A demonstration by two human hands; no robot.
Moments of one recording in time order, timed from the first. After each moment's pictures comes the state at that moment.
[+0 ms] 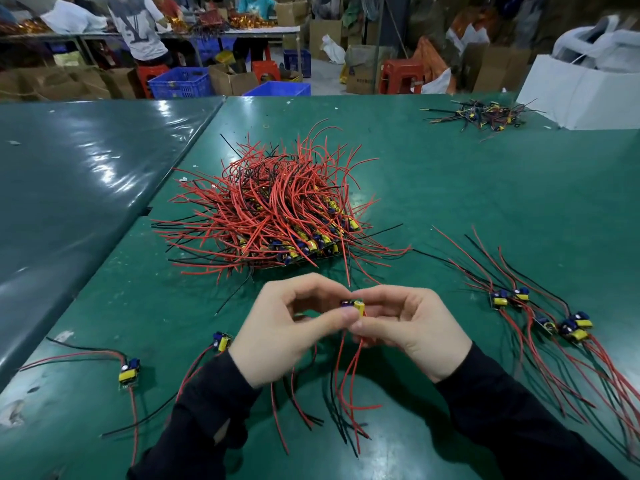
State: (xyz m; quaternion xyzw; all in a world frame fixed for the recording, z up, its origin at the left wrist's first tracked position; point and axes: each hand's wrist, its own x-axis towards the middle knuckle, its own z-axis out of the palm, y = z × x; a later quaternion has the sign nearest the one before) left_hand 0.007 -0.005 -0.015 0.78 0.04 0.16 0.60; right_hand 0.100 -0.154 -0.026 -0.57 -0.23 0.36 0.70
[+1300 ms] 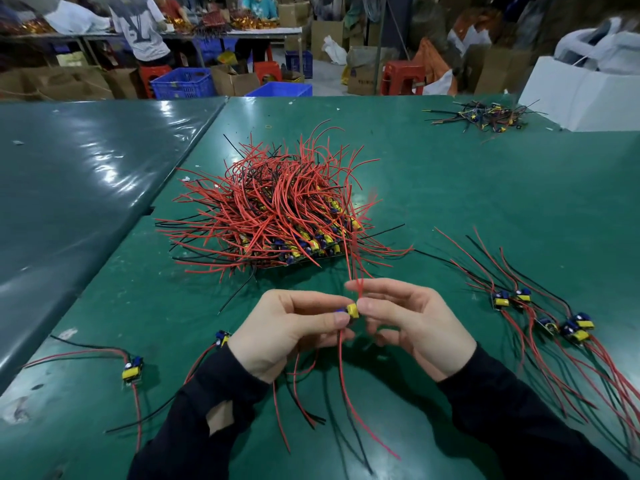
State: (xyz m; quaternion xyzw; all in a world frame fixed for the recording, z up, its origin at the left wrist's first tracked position) left_hand 0.006 -0.006 -0.013 0.57 0.17 0.02 0.80; right_hand 0.101 -0.154 -0.023 -0.60 -0.23 0.33 0.69
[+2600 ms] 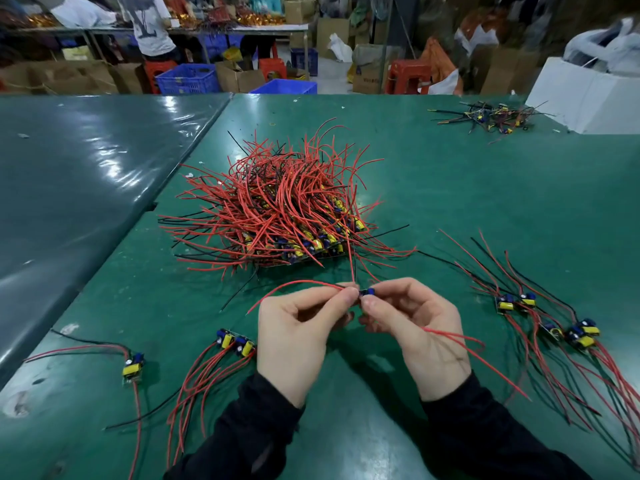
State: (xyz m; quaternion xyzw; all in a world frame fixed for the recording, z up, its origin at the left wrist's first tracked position) left_hand 0.011 -0.040 -0.025 0.63 0.17 0.30 0.70; right_hand 0.080 -0.147 -0.030 -0.58 -0.17 0.16 0.78
